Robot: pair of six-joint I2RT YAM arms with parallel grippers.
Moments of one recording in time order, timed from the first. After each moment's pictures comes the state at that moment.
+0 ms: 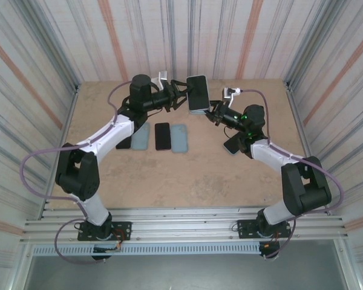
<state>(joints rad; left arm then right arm) -0.47 1.70 1.37 0.20 0.60 -1.28 0.33 1.50 0.83 0.94 -0.75 1.43</state>
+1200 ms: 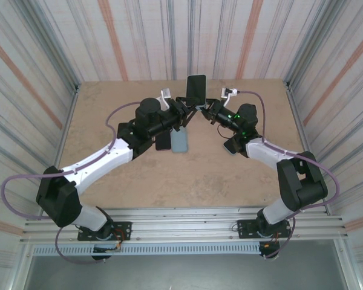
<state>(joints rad) -0.72 1.45 1.15 0.22 0.20 -1.44 0.38 1.55 0.85 0.90 -0.60 1.40</state>
